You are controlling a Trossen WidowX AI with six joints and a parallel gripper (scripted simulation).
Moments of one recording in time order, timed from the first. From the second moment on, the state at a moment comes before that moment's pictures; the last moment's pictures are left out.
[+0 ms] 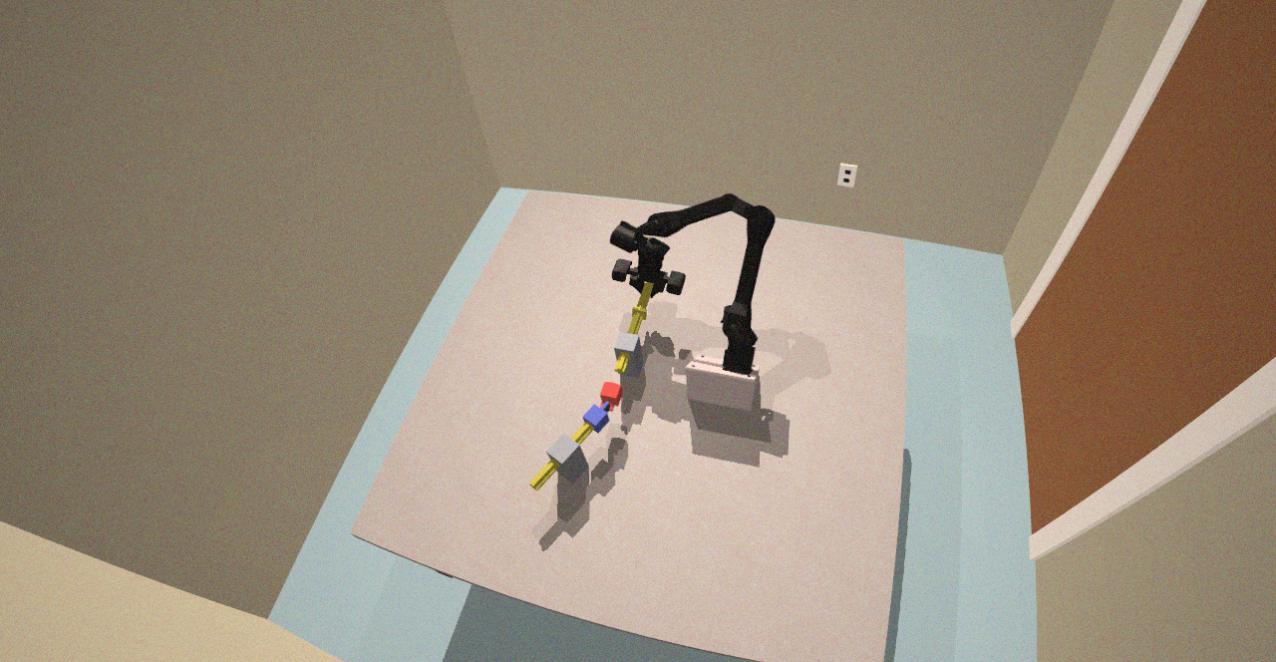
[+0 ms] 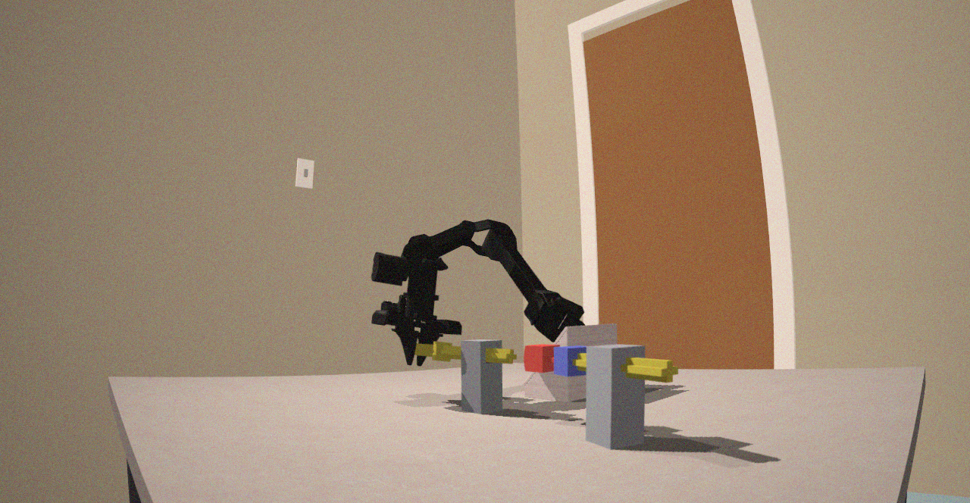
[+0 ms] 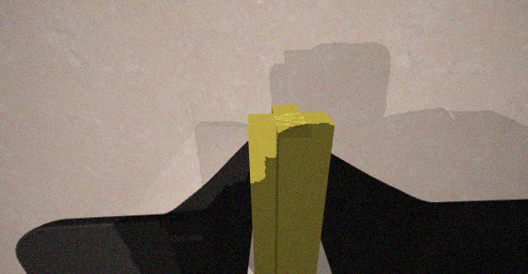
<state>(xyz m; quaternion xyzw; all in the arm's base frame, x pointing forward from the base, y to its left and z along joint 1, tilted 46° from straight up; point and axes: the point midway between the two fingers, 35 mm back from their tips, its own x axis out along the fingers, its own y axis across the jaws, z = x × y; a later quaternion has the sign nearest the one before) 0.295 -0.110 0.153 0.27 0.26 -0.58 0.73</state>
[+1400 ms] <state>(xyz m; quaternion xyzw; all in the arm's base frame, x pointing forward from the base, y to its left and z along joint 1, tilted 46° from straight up) 0.295 -0.112 0.154 0.26 0.27 -0.61 0.70</state>
